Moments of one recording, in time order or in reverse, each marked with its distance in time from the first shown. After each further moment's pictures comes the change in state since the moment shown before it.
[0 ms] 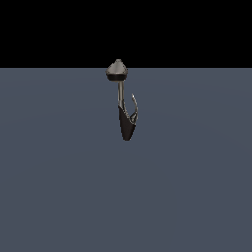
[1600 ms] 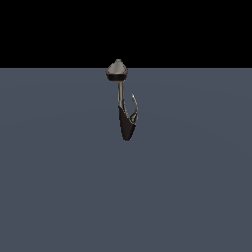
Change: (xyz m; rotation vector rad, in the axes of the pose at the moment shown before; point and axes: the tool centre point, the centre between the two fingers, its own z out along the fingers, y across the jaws) arm 0.065 0.001 0.006 0.168 -0.045 0.225
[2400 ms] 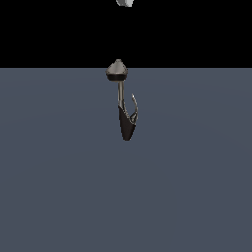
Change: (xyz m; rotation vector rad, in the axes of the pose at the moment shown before) arm 0.119 -0.020 0.048 0.189 -0.126 0.408
